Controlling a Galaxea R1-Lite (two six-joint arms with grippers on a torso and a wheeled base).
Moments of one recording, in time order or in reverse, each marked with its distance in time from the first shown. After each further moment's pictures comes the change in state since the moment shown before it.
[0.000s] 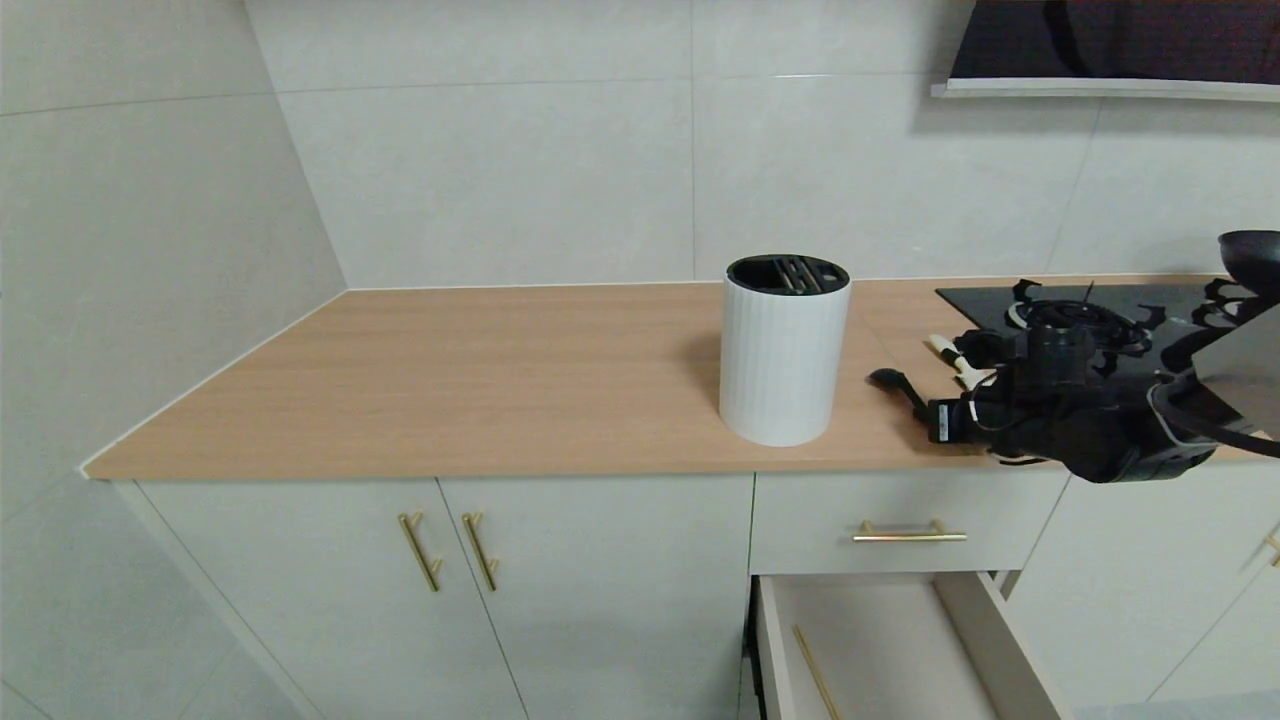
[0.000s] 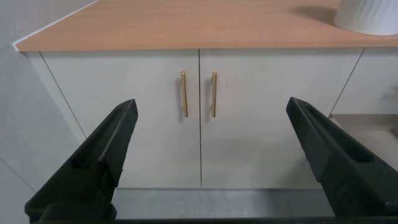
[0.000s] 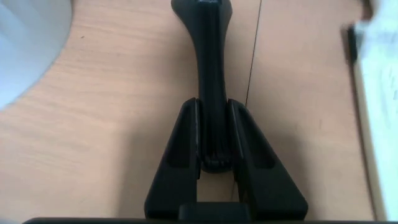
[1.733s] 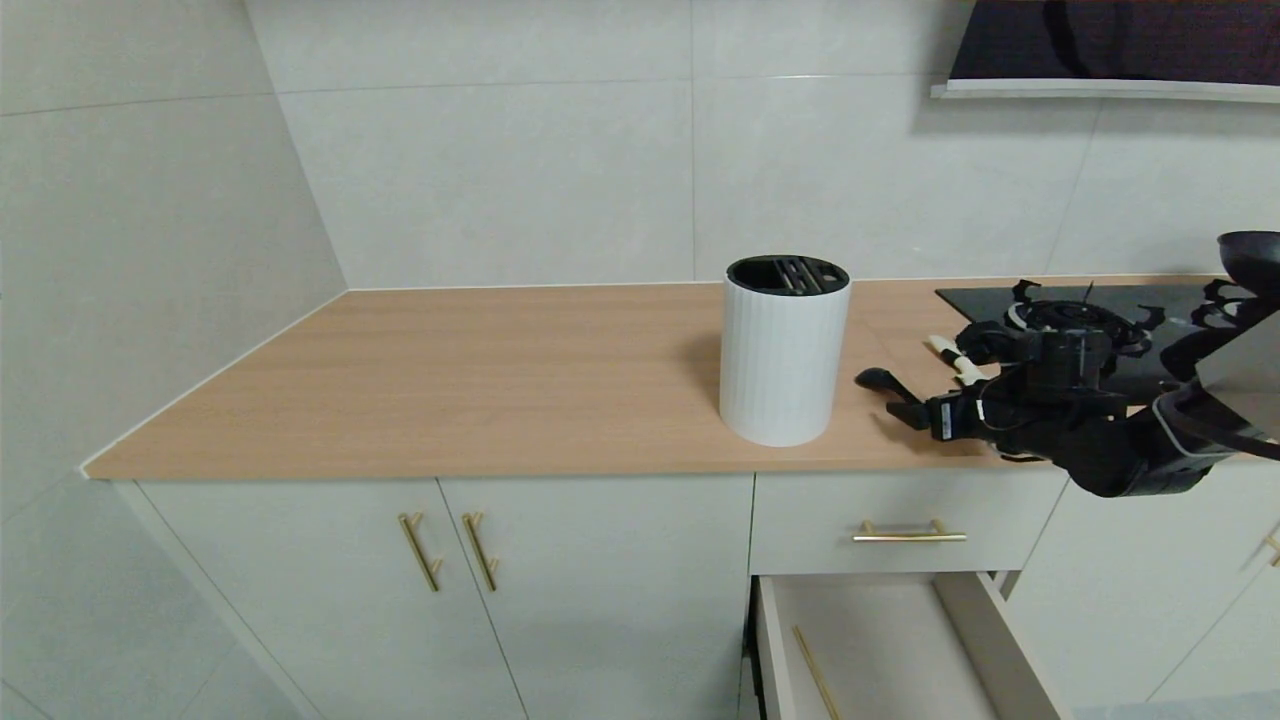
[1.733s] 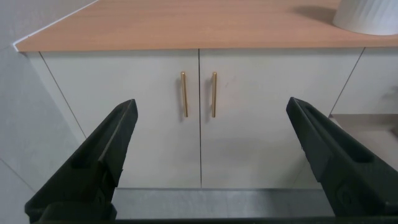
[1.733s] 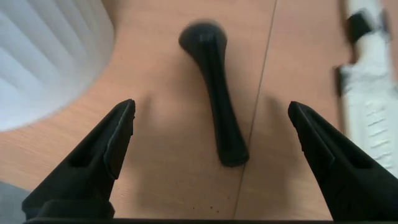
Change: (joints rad) left arm 0.000 0.000 0.000 0.000 0.000 0.000; right arm -0.012 0.002 0.067 -0.185 0.061 -0.117
